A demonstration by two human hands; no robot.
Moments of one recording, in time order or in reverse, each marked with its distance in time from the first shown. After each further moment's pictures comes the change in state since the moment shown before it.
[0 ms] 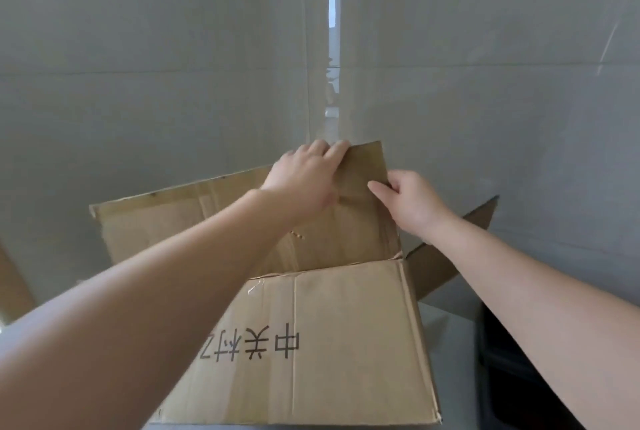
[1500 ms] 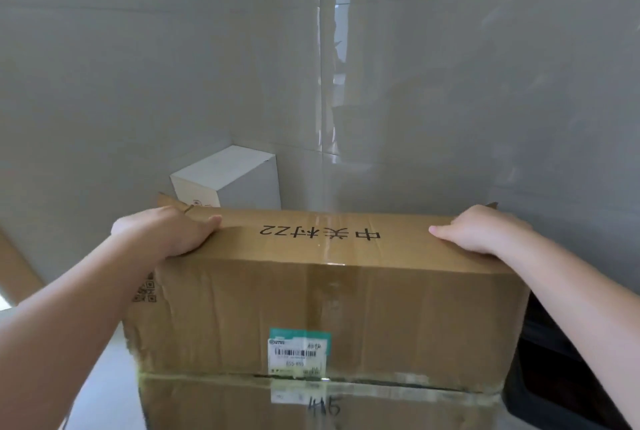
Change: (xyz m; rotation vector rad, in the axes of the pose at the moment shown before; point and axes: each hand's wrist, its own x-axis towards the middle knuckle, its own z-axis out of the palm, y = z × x) left_hand -0.129 -0.187 0.121 0.195 -0.579 -0.919; right_hand -0.031 0.128 0.026 -0.815 -0.362 0.691
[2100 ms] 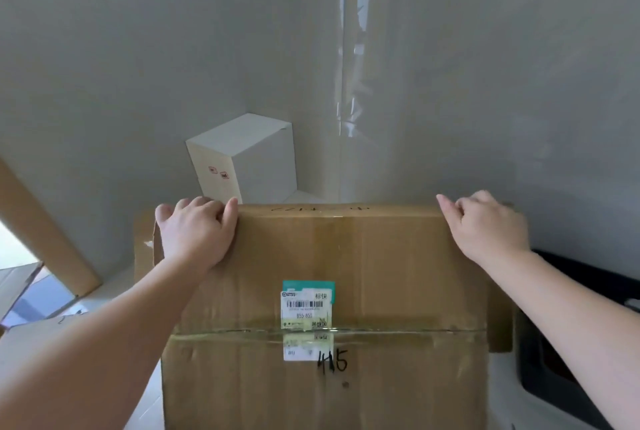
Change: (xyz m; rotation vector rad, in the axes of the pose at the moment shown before) left_hand -0.029 0.010 0.086 -0.236 0.495 0.212; right_hand -0.003 -0.014 0.077 0.077 0.536 -0.256
